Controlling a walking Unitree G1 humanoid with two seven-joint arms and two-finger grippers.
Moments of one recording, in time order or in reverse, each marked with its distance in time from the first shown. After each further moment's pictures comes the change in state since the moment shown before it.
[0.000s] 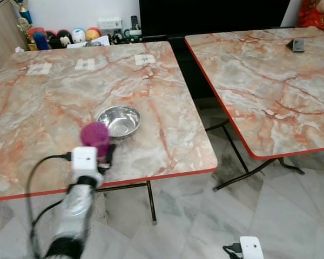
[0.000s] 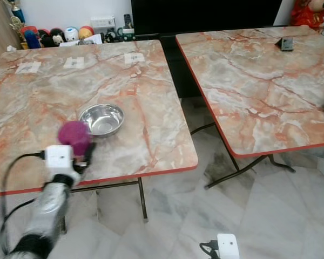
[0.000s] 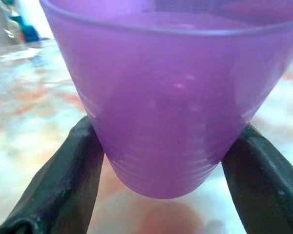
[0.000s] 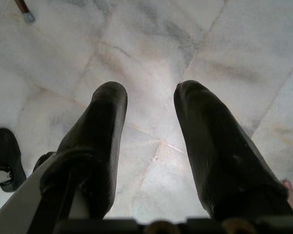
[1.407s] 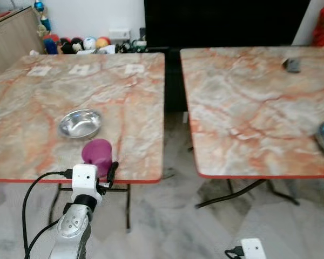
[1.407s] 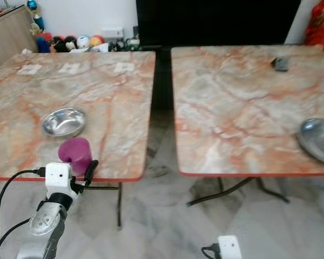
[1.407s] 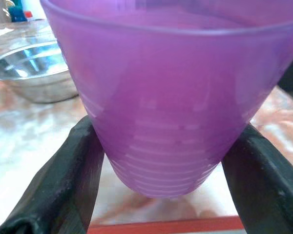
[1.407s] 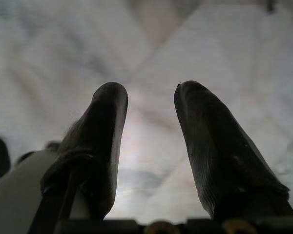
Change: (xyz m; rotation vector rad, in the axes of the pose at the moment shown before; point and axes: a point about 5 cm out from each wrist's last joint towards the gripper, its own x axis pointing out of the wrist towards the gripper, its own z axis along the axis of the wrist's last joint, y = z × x) left arm -0.020 -0.029 -0.002 -0.061 0.095 -0.061; right arm -0.001 -0.007 -0.002 -0.095 -0.001 -0.021
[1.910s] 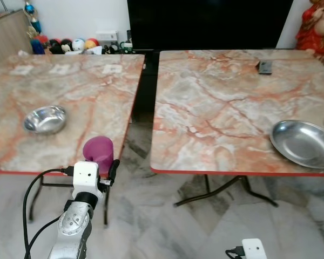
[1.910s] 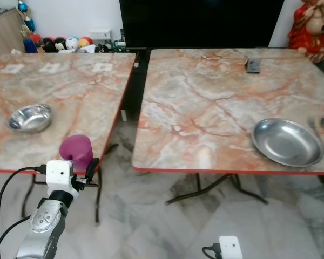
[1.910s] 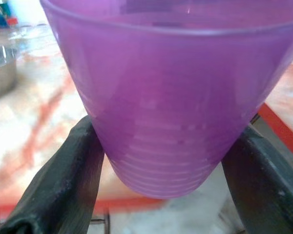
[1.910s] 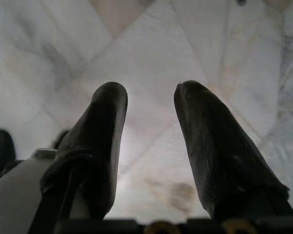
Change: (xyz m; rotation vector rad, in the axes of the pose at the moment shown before) left arm -0.002 0.003 0.003 0.017 -0.006 0.005; right arm 0.000 0.005 -0.001 0.011 0.003 0.009
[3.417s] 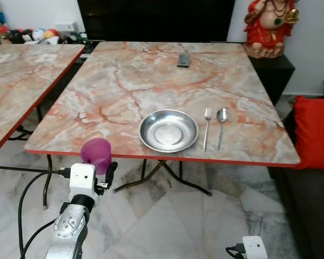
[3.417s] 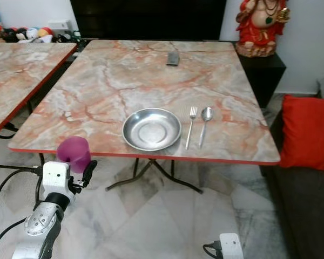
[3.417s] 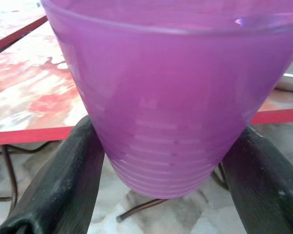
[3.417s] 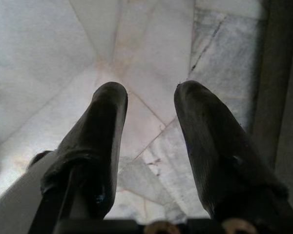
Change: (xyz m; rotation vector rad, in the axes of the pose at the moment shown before) left arm -0.004 -0.002 -0.001 -0.015 0.019 -0.044; right arm 0.001 -0.001 0.003 -0.003 -0.004 0.000
